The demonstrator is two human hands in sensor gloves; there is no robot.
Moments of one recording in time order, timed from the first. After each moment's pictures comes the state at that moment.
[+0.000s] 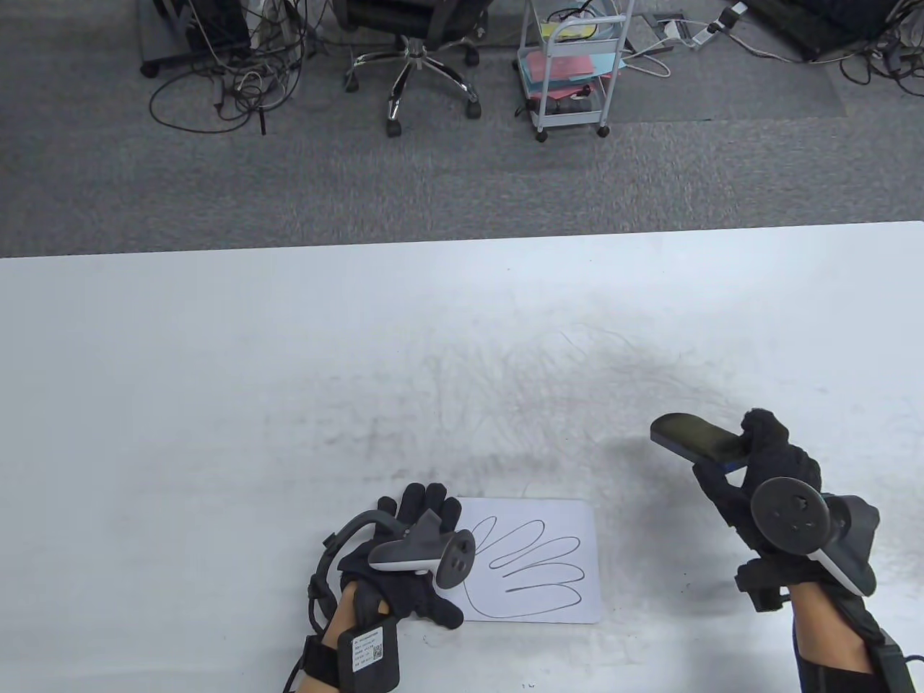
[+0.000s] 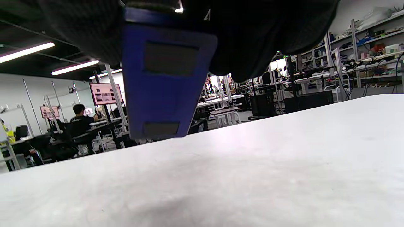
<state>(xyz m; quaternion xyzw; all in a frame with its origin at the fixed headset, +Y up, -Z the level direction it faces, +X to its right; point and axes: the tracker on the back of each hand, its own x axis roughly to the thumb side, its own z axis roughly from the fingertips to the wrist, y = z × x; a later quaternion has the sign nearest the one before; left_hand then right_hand) -0.091 -0.793 -0.177 -0.32 -0.29 -0.14 0.89 0.306 -0.663 -0.175 0.01 -0.10 0.99 0.11</state>
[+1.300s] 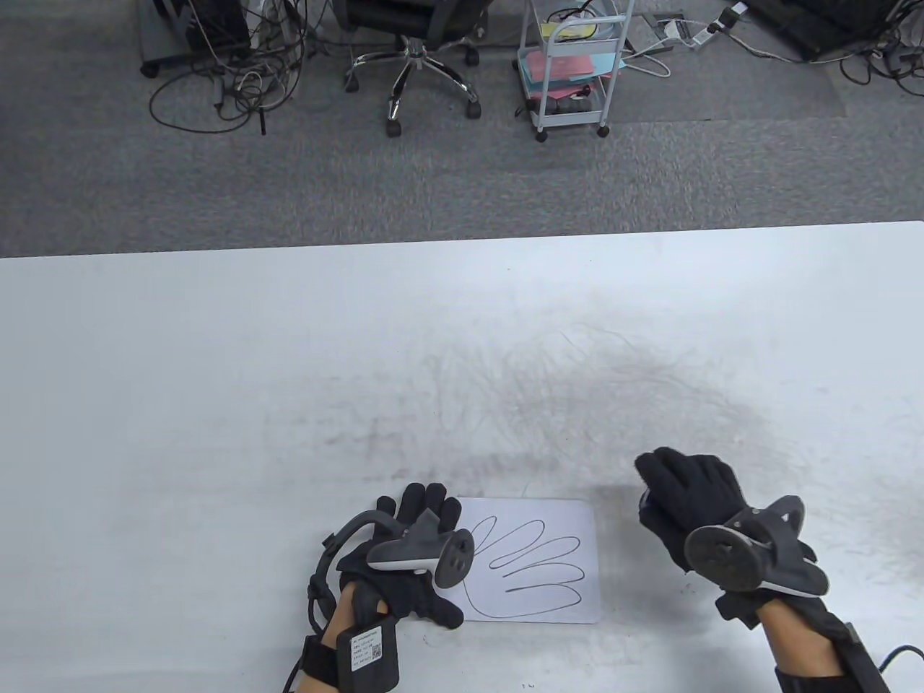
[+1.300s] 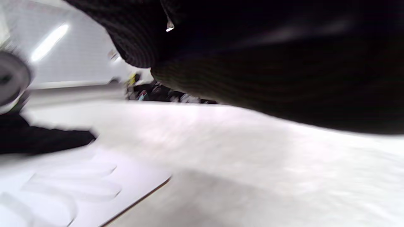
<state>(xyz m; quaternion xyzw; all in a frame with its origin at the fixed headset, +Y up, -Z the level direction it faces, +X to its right) -0.092 -0.795 -0.178 -0.33 -0.29 -0.13 0.89 0.220 -0.688 -0.161 0.29 -0.03 0.96 -0.01</state>
